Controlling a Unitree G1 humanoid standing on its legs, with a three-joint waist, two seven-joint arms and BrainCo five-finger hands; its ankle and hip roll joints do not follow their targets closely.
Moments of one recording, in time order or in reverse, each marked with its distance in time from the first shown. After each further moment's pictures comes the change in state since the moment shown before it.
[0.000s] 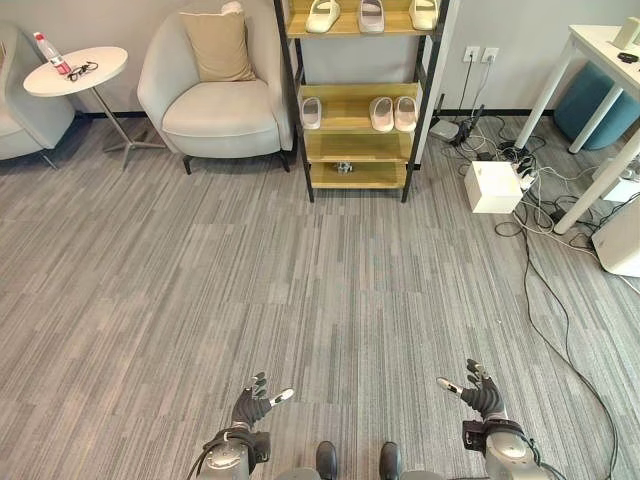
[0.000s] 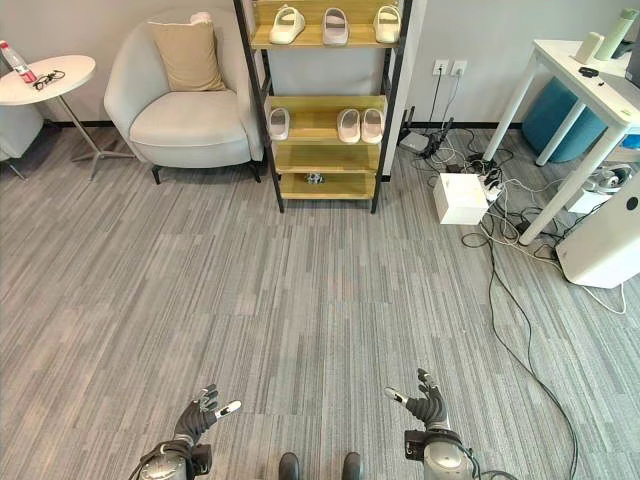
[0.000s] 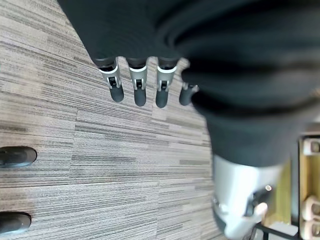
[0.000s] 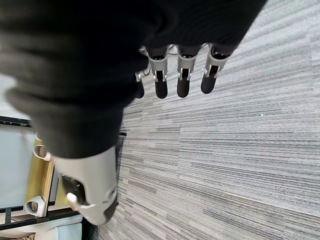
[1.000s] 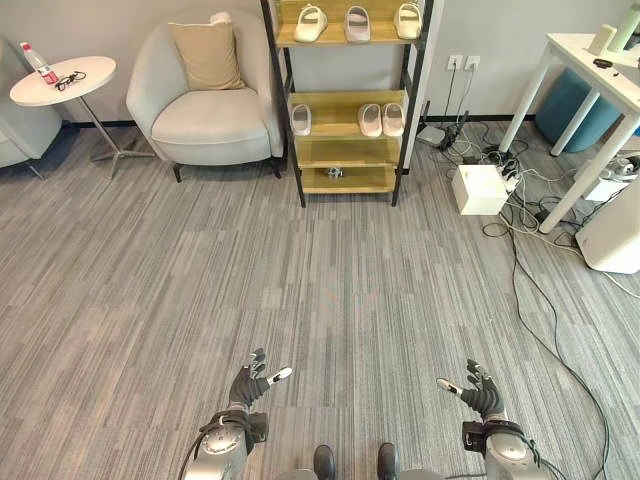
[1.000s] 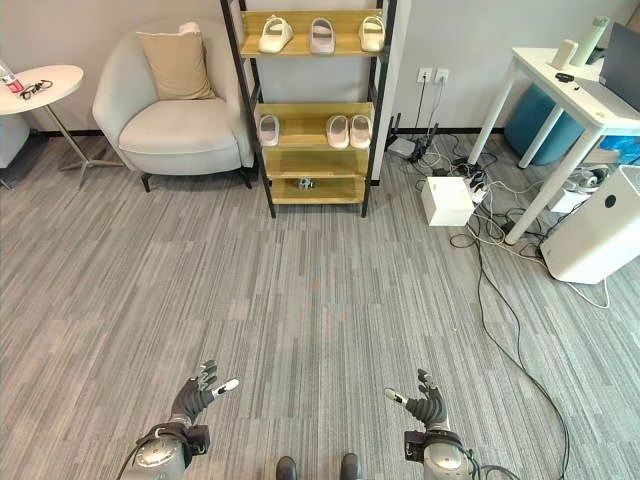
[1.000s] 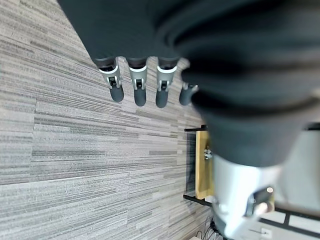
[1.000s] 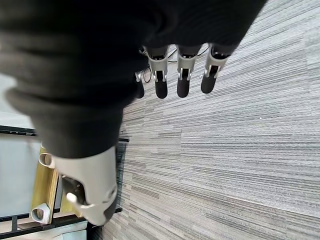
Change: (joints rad) left arm 0.028 0.043 0.003 -0.189 -0.019 0.001 0.010; right arm 0.050 -0.004 0.001 -0.075 0.000 0.002 0.001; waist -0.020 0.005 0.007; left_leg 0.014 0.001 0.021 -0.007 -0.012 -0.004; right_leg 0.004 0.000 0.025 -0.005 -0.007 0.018
